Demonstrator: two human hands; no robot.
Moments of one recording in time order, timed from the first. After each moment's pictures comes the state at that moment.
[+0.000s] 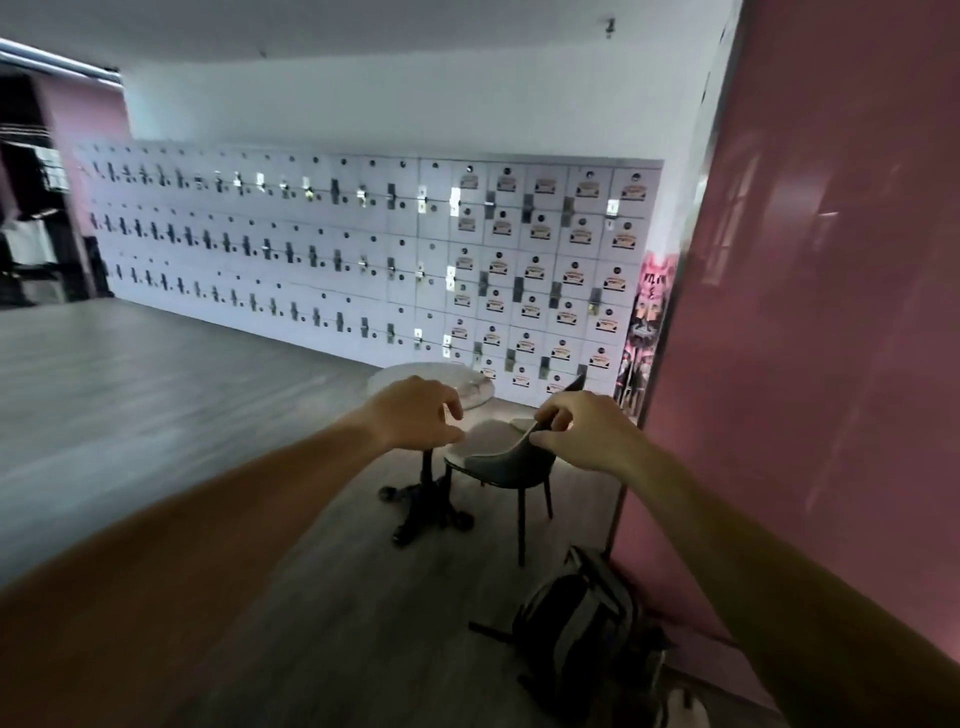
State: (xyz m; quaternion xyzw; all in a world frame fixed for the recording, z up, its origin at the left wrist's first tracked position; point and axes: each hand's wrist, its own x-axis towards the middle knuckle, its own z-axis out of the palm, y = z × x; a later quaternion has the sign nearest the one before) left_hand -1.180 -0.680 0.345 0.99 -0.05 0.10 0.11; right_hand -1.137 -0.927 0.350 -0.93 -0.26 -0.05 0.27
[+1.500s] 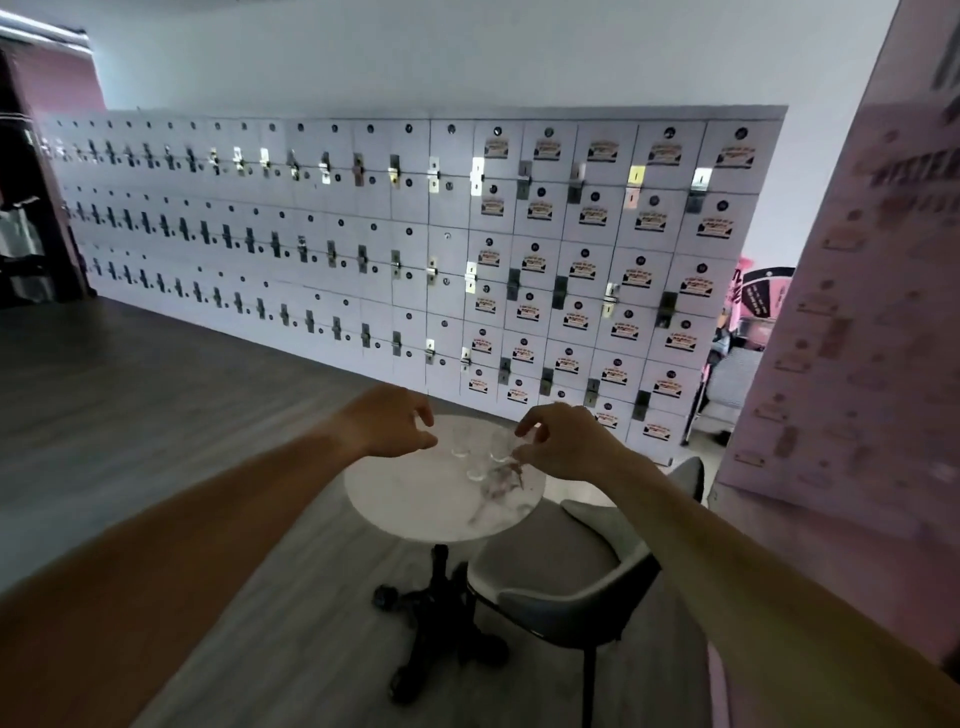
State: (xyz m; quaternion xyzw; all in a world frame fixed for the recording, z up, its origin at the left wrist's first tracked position) left_hand -0.504 -0.343 0.317 0.99 0.04 0.07 0.14; right_hand -0.443 -0.590 0.316 -0.93 -0.28 0.01 0.23
